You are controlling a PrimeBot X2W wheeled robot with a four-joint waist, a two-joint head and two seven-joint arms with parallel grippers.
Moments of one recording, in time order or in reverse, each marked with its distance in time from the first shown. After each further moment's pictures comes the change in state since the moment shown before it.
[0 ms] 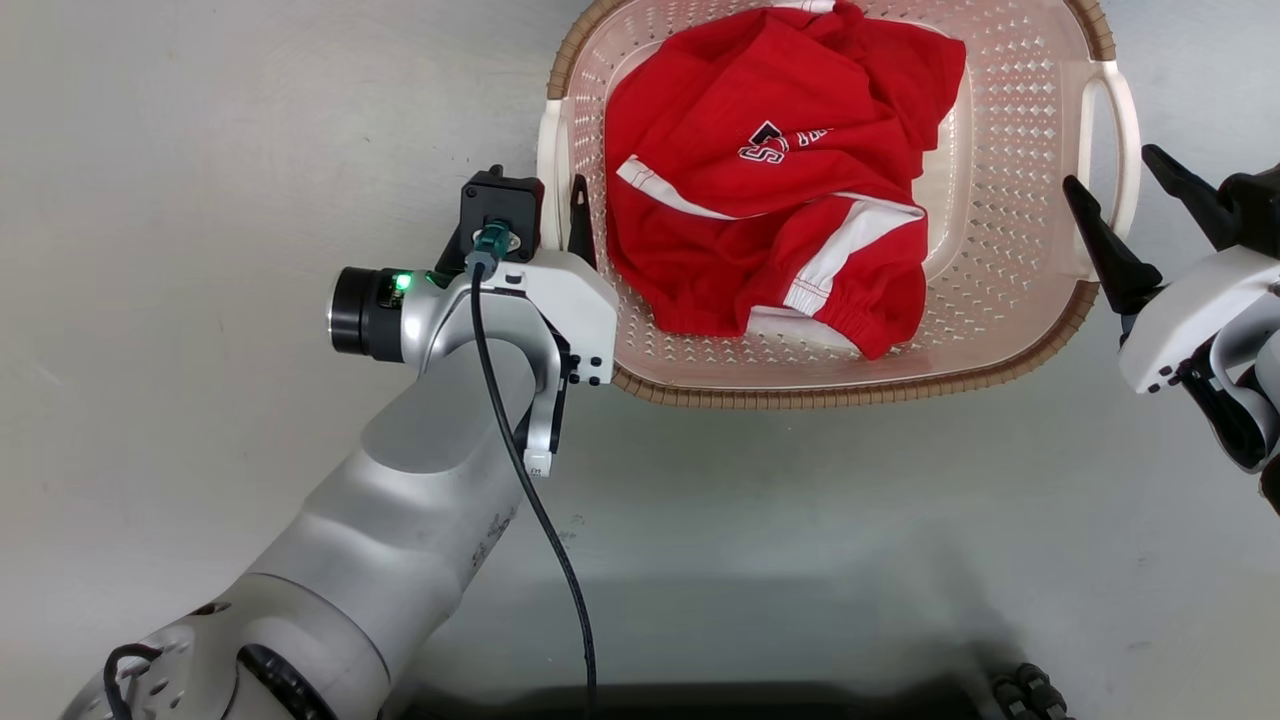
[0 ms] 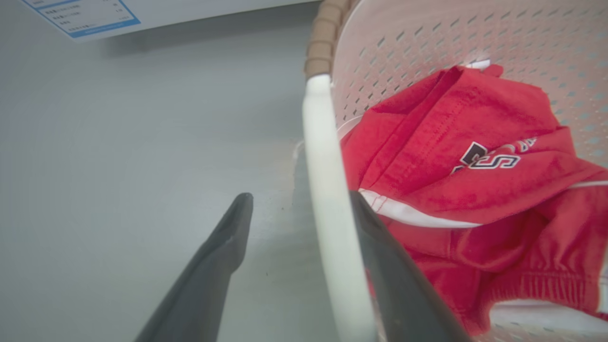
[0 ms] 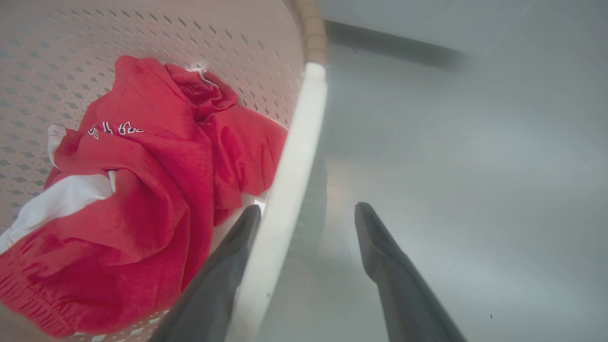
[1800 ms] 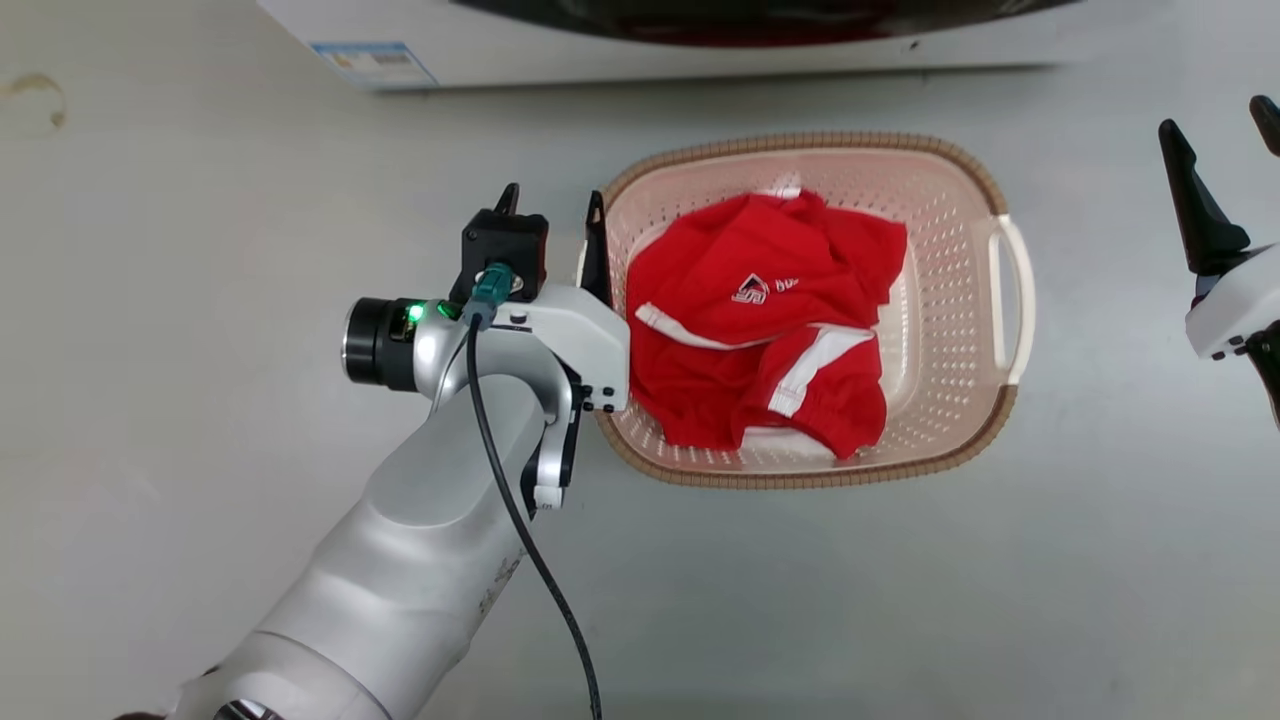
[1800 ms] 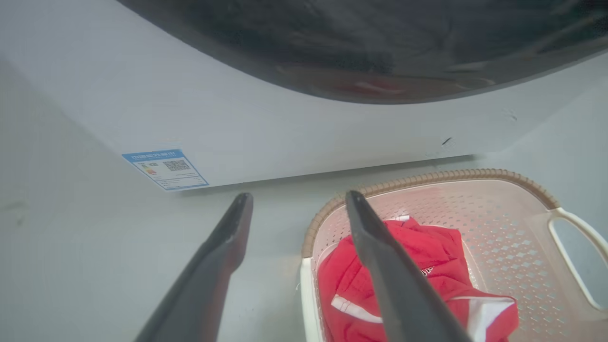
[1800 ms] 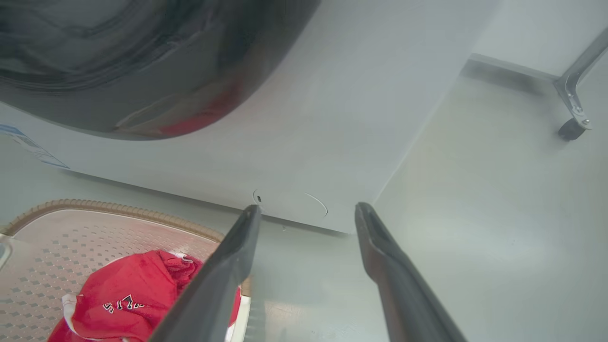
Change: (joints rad) left arm 0.126 -0.001 0.211 -0.148 0.205 -0.011 0.000; right arm 0.067 -0.003 -0.313 -0.065 -0.165 0.000 0.002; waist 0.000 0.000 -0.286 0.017
